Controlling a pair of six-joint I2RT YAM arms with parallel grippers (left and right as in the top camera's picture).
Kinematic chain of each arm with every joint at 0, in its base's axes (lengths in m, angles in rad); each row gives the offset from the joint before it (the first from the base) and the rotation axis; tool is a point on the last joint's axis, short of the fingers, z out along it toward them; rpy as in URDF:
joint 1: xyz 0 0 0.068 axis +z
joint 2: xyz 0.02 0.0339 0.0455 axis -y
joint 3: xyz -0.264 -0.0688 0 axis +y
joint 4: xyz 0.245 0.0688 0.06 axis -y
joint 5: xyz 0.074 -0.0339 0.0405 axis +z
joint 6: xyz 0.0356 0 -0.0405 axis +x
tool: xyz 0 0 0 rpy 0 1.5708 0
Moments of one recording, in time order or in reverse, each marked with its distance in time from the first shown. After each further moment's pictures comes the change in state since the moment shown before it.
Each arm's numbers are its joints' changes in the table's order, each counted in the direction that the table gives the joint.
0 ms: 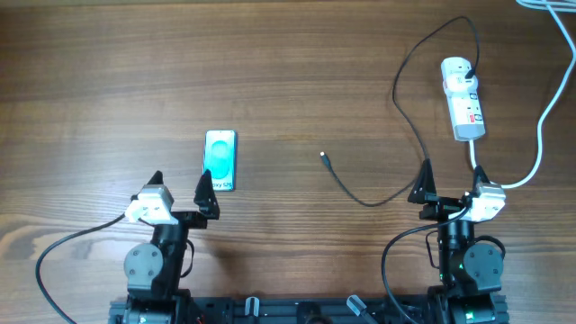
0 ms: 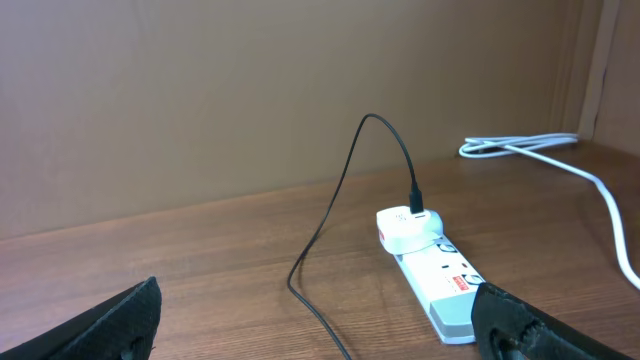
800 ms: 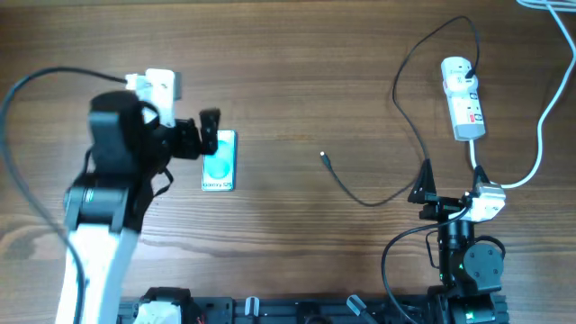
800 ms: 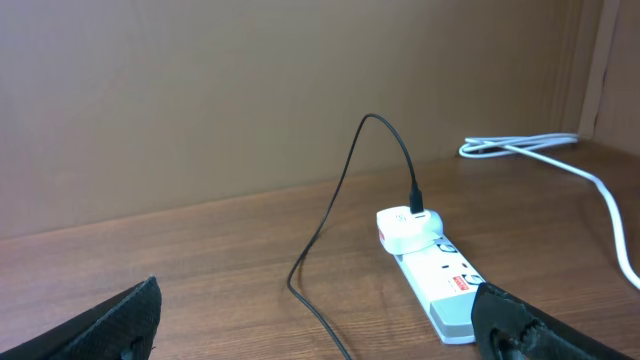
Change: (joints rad) left arm 0.000 -1.062 -1.056 -0.619 -0.171 0.214; right arm 0.000 0.000 0.000 0.000 0.000 0.000
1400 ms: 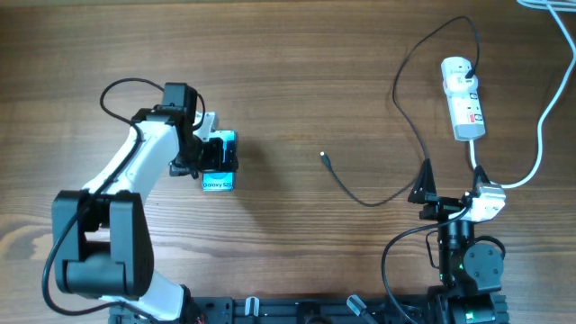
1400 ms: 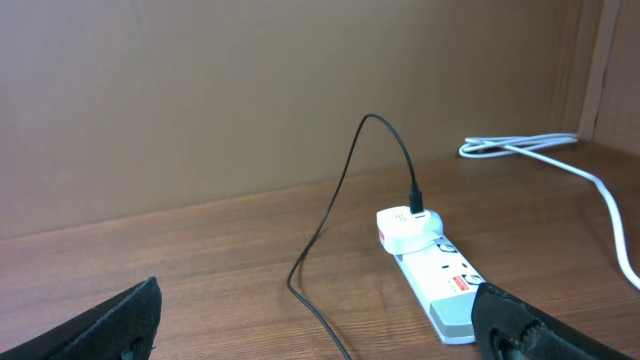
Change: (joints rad) left arm 0.000 -0.662 0.000 -0.147 0.000 0.000; right arm 0.000 0.000 0.000 0.000 0.000 0.000
